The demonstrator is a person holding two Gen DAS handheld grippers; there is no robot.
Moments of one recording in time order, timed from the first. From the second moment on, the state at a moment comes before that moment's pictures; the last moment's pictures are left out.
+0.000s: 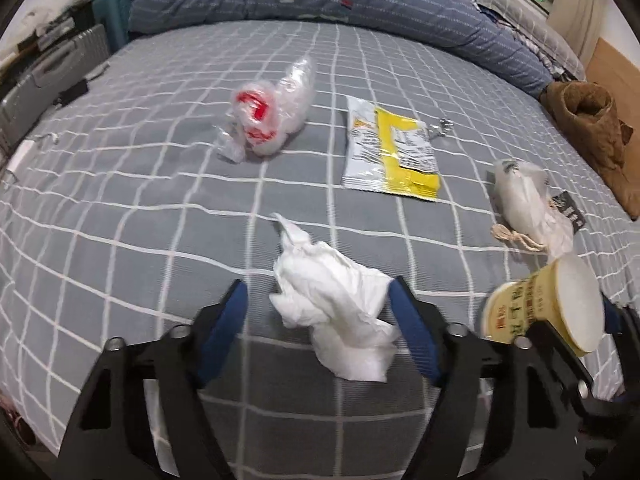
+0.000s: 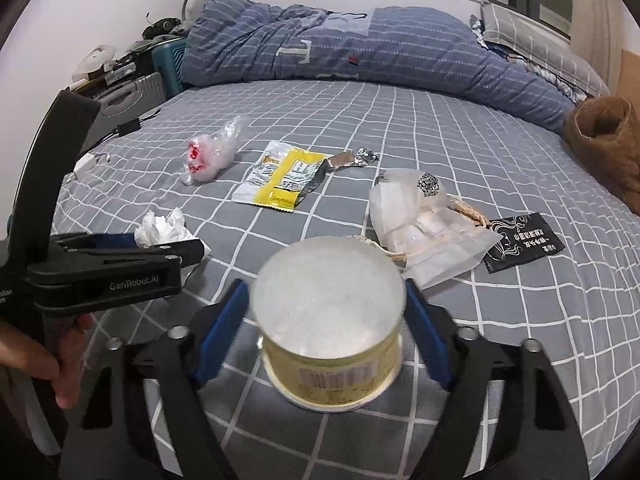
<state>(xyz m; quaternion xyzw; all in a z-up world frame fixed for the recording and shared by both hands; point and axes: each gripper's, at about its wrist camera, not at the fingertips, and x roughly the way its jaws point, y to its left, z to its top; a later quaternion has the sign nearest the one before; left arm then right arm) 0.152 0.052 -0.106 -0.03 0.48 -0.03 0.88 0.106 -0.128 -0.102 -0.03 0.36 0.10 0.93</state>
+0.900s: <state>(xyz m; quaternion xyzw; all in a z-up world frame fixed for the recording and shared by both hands) 0.095 0.038 -0.073 -0.03 0.44 -0.04 0.90 0.066 -0.142 -0.072 -0.04 0.31 0.10 0.94</state>
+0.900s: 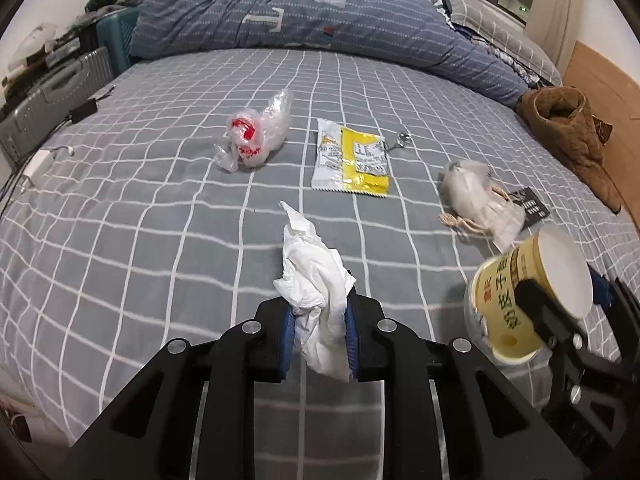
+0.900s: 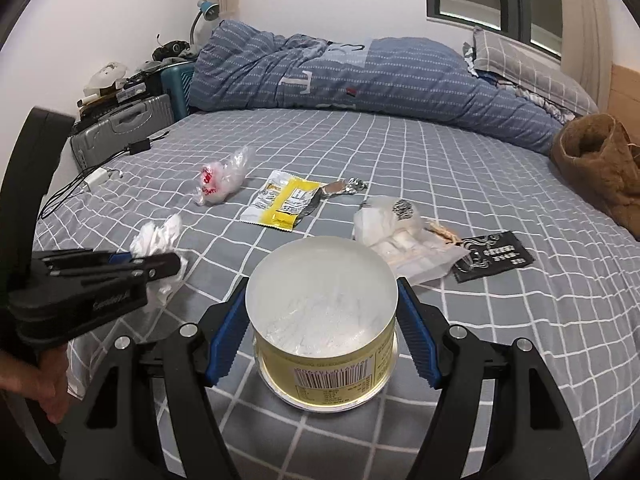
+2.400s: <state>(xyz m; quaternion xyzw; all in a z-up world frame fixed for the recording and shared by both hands) -0.137 -0.011 -0.028 -0.04 0.46 -0.07 0.89 -0.175 -0.189 -0.029 -0.03 0.34 0.06 0.94</state>
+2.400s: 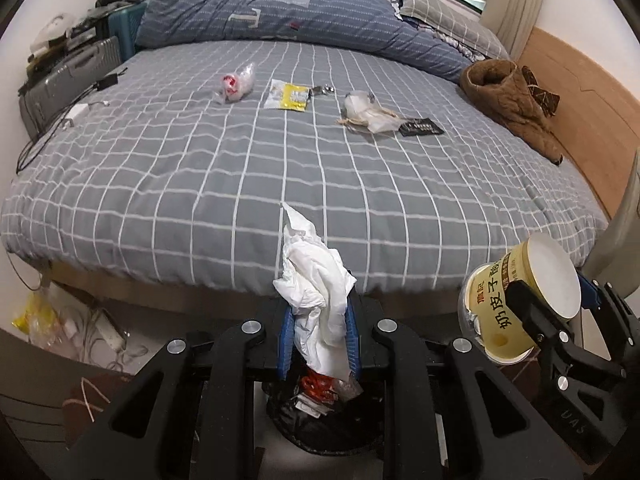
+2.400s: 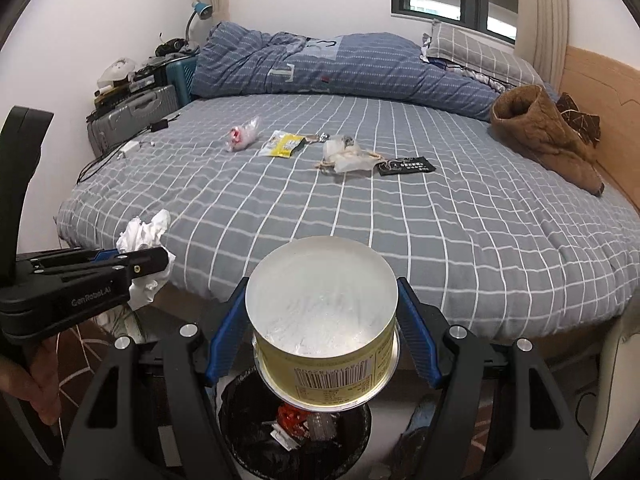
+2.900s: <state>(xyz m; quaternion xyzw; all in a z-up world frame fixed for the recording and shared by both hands) -0.169 -0.003 -0.063 -0.04 0.48 -0.06 0.87 -0.199 -0.196 -0.069 -0.02 0.39 0.04 0.92</state>
